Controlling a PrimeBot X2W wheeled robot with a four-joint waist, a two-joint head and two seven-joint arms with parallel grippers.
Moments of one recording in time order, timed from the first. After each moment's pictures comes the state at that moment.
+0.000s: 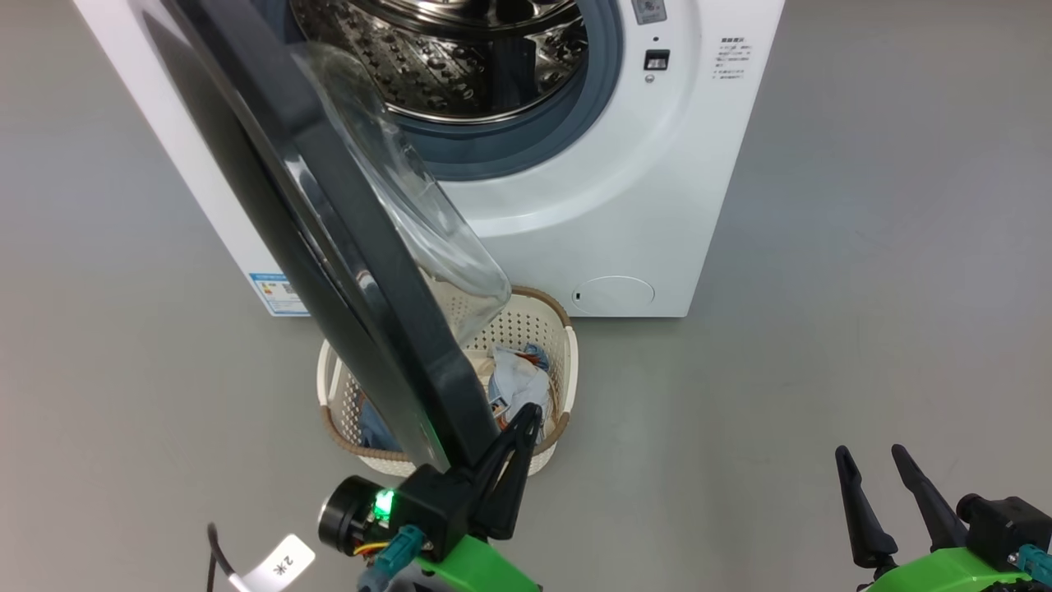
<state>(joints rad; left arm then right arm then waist) -0.21 0.05 -0.62 0.08 -0.30 0.10 -0.17 -0.01 -0.15 -0.05 0.28 0.32 0.13 -0.25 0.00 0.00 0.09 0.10</state>
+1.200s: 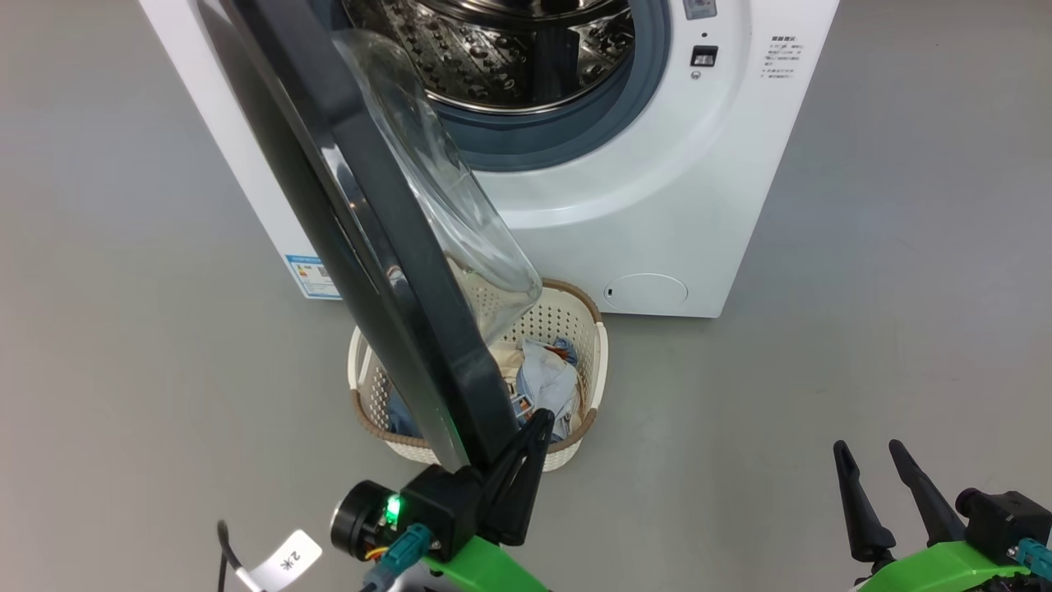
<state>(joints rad) -0.21 0.05 -0.64 0.06 -0.34 0.15 -0.14 -0.02 -0.16 -0.05 0.30 0.35 0.13 -0.25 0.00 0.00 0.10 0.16</state>
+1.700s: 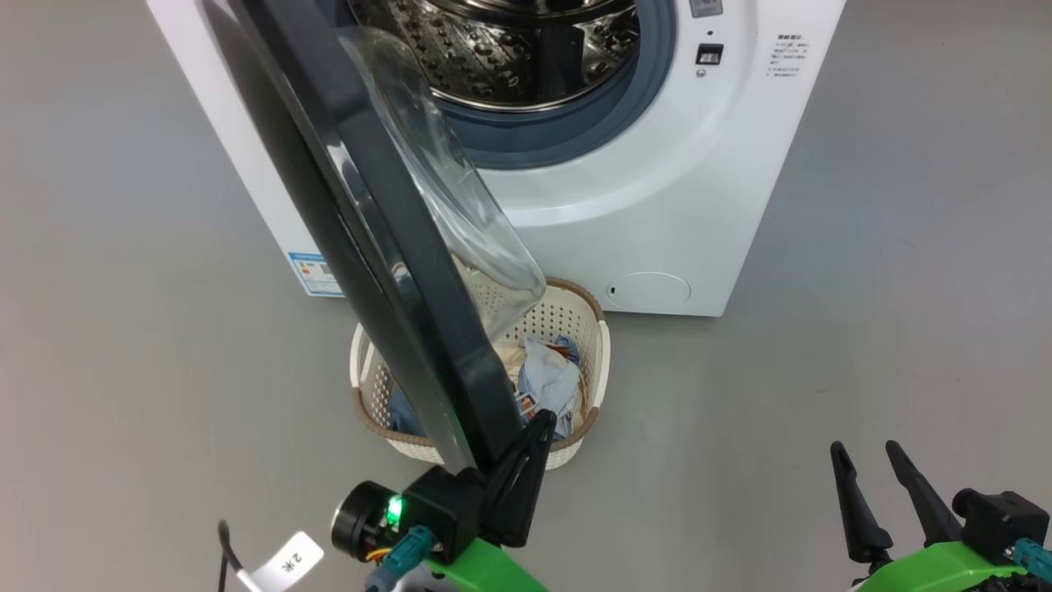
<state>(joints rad) -0.21 0.06 -0.65 0.05 -0.34 0.15 -0.13 -0.02 -0.16 -0.04 0.30 0.35 0.13 -0.25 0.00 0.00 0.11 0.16</state>
